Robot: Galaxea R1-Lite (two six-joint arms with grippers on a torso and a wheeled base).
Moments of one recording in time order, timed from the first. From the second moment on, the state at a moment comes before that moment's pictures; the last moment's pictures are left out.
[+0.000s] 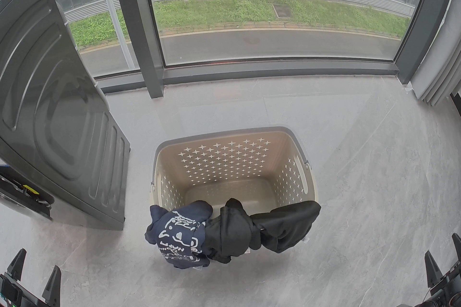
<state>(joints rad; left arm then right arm) 0.00 0.02 -0.02 0.00 0.00 -0.05 0.00 0.02 -0.02 0.01 0.01 0.00</state>
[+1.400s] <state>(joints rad) 0.00 0.02 -0.02 0.00 0.00 -0.05 0.00 0.02 -0.02 0.01 0.01 0.00</state>
